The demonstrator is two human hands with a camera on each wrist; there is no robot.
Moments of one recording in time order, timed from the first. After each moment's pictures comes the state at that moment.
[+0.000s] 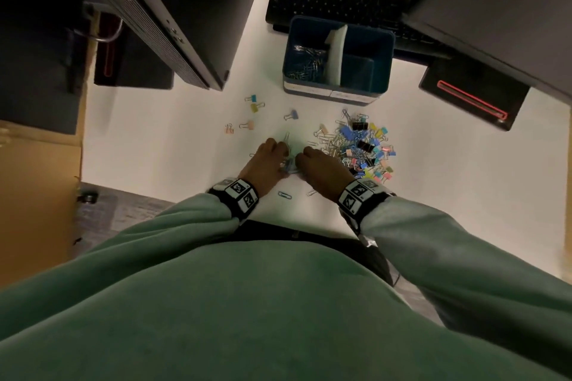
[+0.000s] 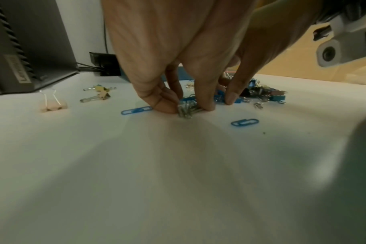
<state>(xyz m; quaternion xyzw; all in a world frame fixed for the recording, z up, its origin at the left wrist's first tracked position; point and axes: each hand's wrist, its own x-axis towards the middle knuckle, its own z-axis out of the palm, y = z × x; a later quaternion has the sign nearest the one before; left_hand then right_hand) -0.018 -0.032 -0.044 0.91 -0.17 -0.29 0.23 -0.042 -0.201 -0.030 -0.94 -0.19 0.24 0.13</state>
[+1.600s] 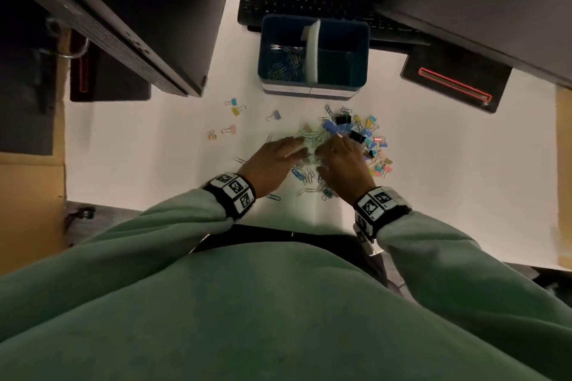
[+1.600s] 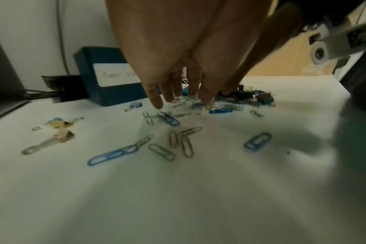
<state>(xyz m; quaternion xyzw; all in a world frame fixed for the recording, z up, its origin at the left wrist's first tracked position) -0.009 -0.056 -0.062 0.87 -0.44 -0.18 0.14 -0.067 -0.259 -0.029 -0.99 -0.06 0.10 0.12</state>
